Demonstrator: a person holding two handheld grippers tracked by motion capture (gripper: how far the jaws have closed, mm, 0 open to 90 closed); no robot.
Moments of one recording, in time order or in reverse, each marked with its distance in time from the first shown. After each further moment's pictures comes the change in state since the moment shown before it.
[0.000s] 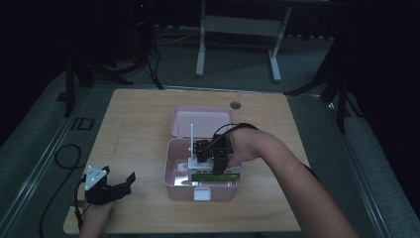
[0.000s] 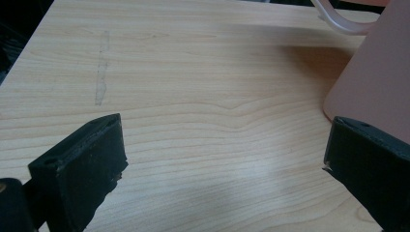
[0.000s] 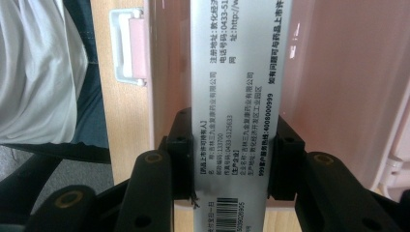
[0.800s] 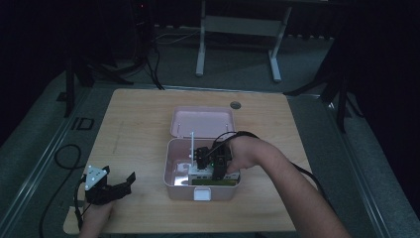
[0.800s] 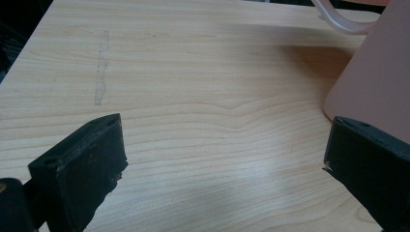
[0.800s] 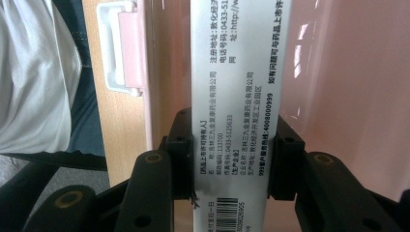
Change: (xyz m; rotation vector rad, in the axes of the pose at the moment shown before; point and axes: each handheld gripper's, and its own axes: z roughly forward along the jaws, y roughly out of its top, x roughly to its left) left arm 0.000 0.000 0.001 0.001 0.000 0.000; right arm 0.005 -0.001 0.025 -0.007 0.002 0.016
